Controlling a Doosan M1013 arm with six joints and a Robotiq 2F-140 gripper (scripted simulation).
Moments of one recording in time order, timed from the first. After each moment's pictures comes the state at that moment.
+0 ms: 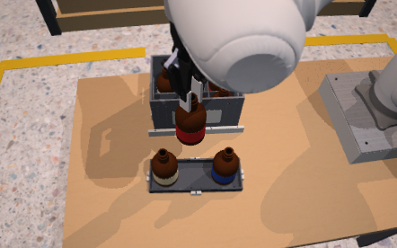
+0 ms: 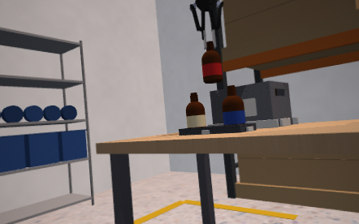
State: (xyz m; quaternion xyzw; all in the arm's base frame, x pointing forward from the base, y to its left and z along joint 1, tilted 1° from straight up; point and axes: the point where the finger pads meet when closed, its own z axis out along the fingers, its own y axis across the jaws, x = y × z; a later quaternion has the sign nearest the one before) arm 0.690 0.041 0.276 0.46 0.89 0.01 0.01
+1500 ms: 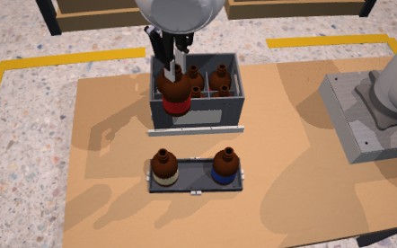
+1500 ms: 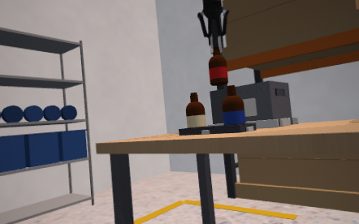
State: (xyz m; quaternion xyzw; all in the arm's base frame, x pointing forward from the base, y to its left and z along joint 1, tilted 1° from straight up) arm 0.709 -0.050 0.276 0.46 0.89 0.01 0.01
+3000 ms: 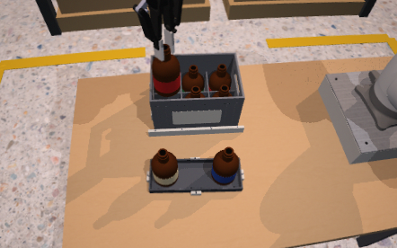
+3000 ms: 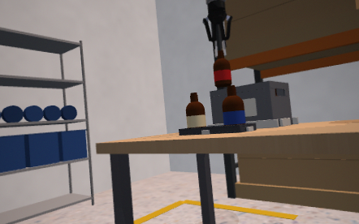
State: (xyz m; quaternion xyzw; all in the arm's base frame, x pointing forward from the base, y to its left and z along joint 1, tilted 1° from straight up) arm 0.723 -0.120 0.276 0.46 0.89 0.01 0.01
